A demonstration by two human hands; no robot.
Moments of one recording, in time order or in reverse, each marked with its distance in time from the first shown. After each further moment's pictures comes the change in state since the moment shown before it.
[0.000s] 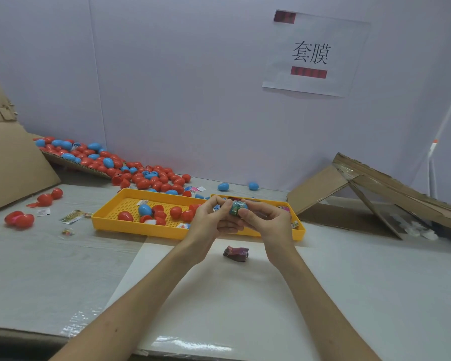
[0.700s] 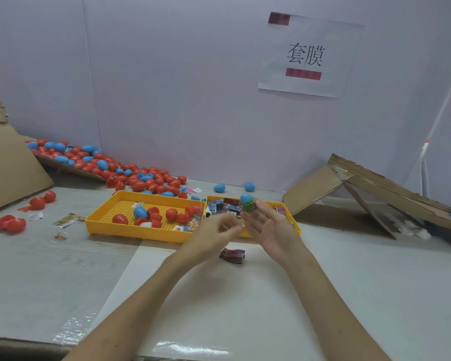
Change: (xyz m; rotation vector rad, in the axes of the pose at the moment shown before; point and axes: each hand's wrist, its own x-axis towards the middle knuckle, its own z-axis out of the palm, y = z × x) left_hand -0.001 -0.004 -0.002 0.755 -0.192 0.118; right_hand 0.013 -0.006 -0.023 0.462 0.007 0.488
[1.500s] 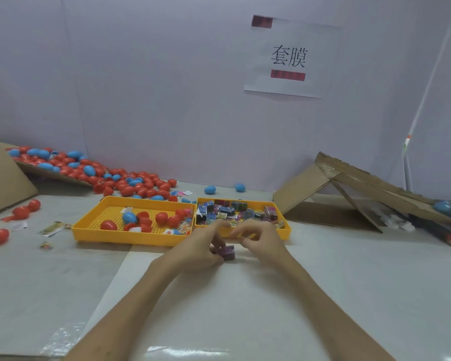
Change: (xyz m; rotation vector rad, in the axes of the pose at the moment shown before) left_hand 0.002 -0.024 -0.002 0.289 -0.225 0.017; right_hand -0.005 0.021 -0.026 -1.152 -0.060 -0.445
